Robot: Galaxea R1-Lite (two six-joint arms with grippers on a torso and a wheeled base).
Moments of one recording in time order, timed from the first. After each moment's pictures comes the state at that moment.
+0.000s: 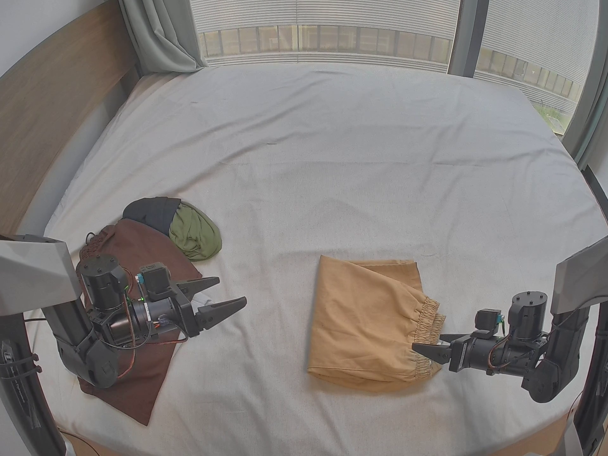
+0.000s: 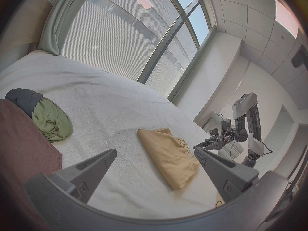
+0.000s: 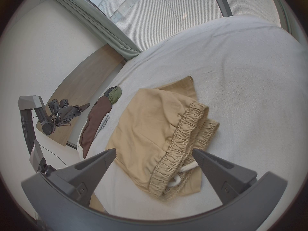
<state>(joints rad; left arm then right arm) -0.17 2.14 -0.42 -1.55 -0.75 -0.18 0.24 2.20 -0.15 -1.54 0.43 0.28</state>
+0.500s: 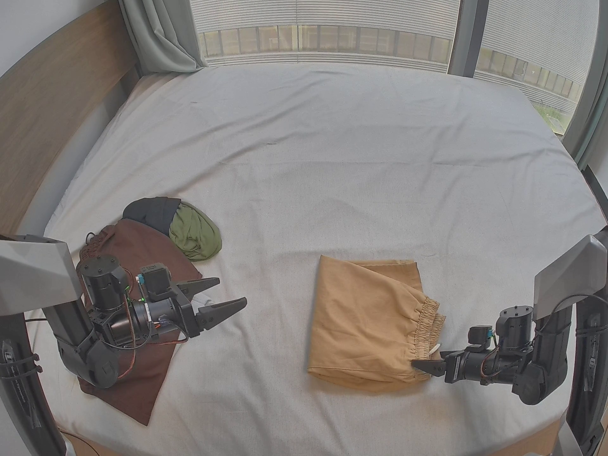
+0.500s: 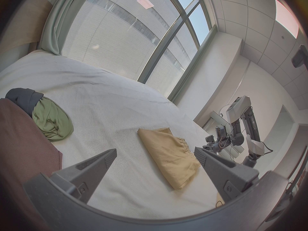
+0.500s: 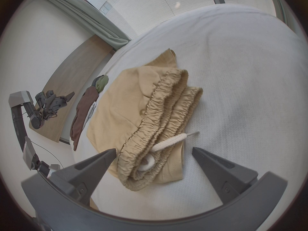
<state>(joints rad) -0.17 2.14 -0.42 -1.55 -0.75 -0.18 0.19 2.37 -0.16 -1.54 0.43 0.24</state>
